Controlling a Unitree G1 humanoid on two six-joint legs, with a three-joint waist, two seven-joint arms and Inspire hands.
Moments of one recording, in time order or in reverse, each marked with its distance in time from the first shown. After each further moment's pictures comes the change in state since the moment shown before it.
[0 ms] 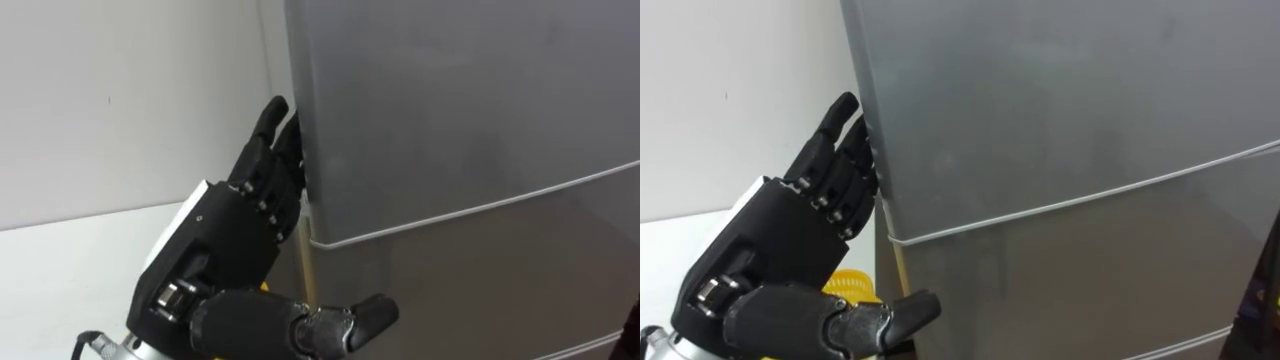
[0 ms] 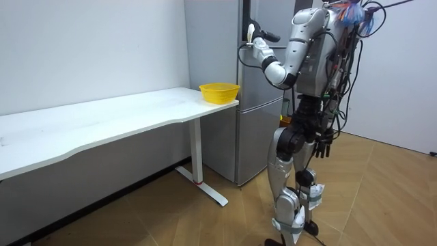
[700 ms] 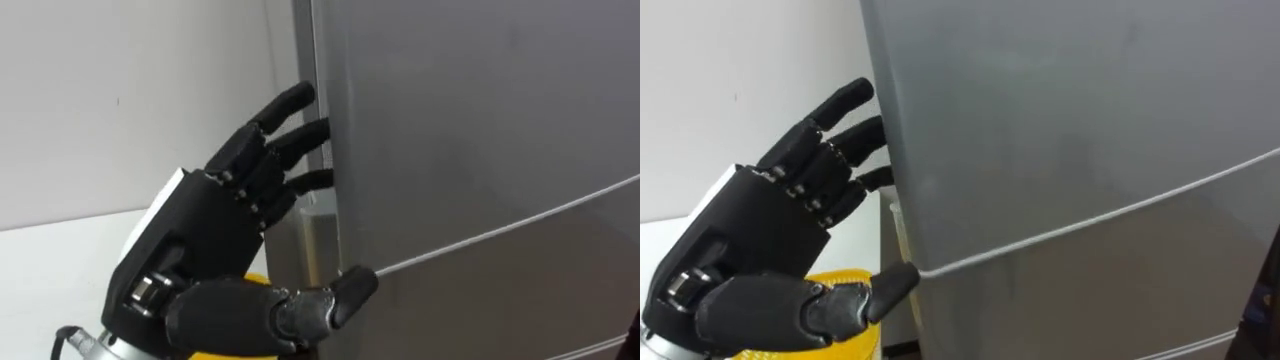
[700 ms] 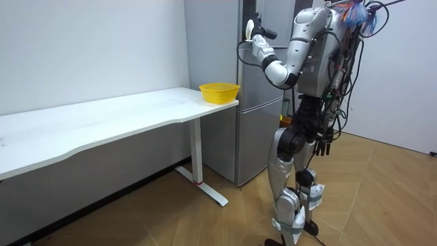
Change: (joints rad) left arm -0.001 0.018 0.030 -0.015 -0.042 -0.039 -0.007; right arm -0.004 -0.014 0.041 -0.001 0.000 -0.002 -0.014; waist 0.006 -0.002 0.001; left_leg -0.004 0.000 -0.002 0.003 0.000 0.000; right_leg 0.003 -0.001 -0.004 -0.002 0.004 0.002
